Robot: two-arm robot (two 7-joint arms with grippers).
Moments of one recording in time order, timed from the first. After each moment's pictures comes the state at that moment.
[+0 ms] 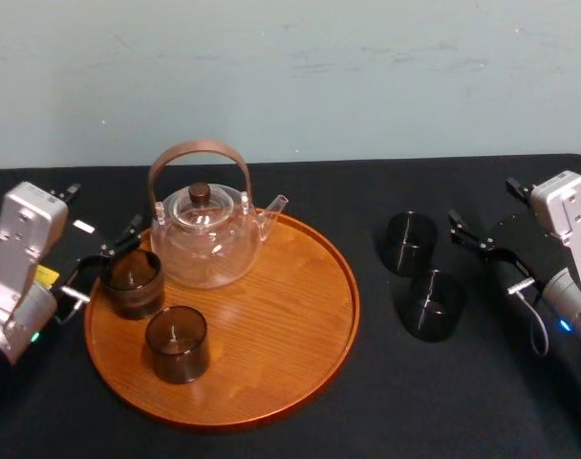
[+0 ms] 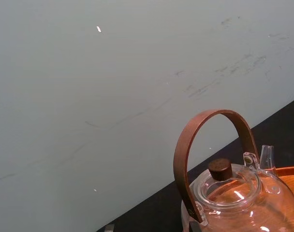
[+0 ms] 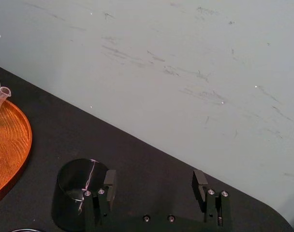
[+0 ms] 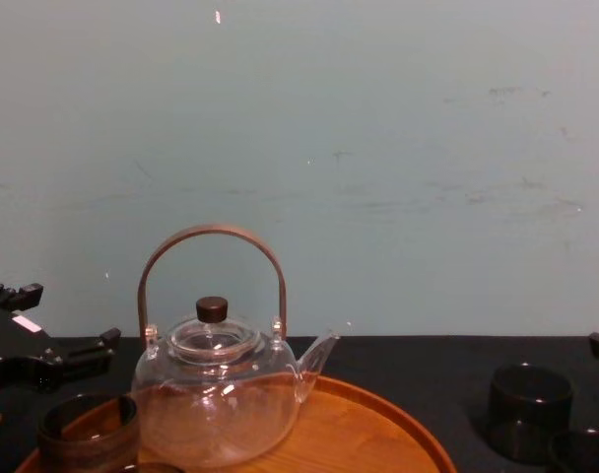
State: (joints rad) left arm -0.20 0.60 0.45 -1.41 -0.25 -0.12 0.03; right arm 0.20 0.60 -0.45 -1.41 0.25 -0.12 -0.03
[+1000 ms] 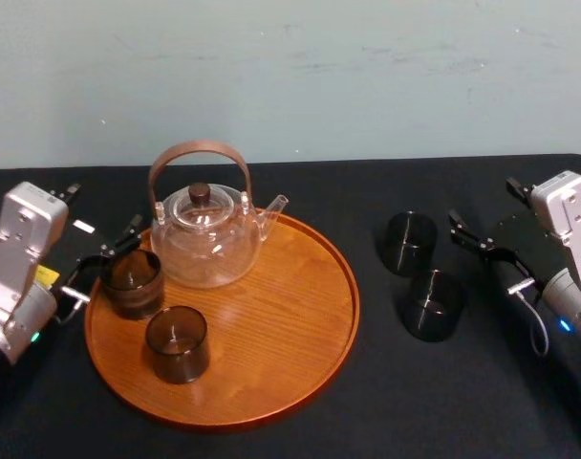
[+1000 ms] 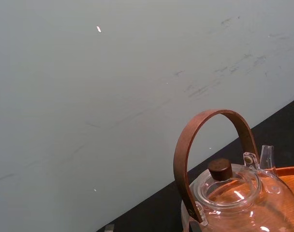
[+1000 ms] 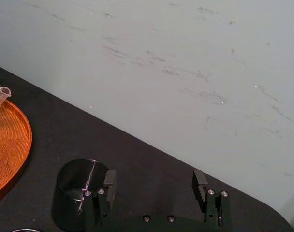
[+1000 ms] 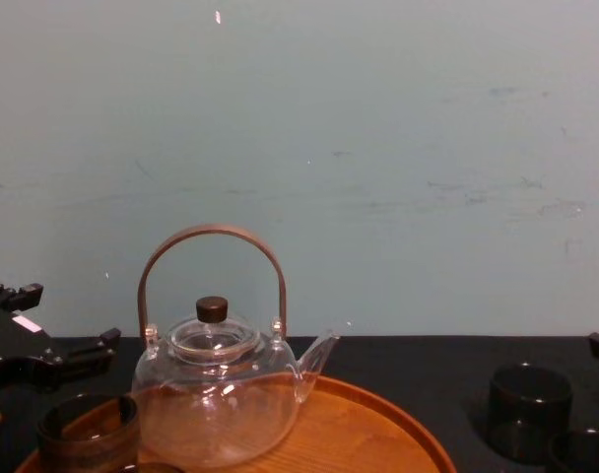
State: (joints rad) left arm -0.20 0.60 0.45 -1.41 -0.25 -0.12 0.03; right arm 0.20 0.60 -0.45 -1.41 0.25 -0.12 -0.03
